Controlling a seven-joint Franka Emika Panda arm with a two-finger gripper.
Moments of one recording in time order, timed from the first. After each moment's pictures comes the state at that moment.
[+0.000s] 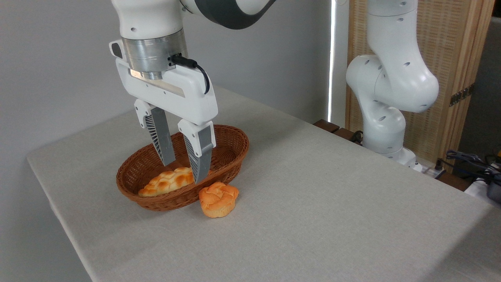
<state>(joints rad) -0.10 0.10 0.08 -1.57 -0.05 1.72 0.61</state>
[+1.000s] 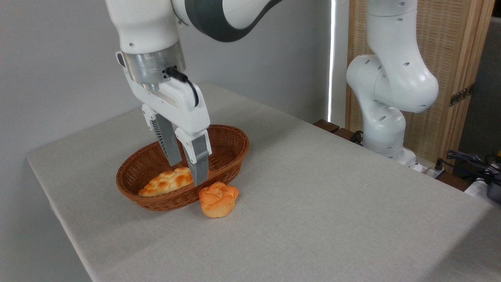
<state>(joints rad) -0.12 0.11 0.05 -1.63 -0.05 1.72 0.74</state>
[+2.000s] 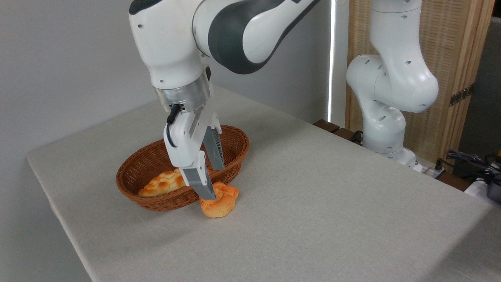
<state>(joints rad) -0.12 0.03 0.04 -1.87 -0.05 1.80 1.56</state>
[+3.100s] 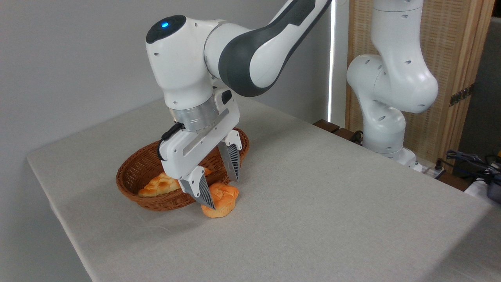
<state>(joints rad) -0.14 0.01 0.04 -2.02 -0.05 1.92 1.98</state>
